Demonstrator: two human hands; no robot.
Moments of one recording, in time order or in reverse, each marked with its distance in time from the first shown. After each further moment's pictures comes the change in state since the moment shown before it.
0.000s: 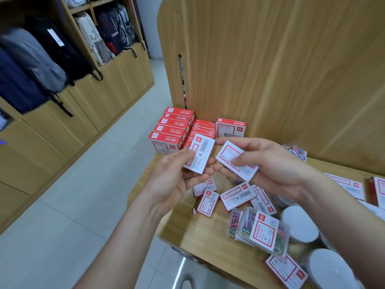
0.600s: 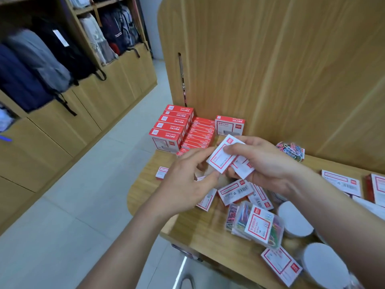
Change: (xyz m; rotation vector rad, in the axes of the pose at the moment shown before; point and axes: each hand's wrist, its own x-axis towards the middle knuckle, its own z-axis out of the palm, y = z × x) left_hand -0.002 -0.026 0.005 1.049 -0.058 0.560; right_hand 0.005 0.005 0.003 -0.094 0.174 0.029
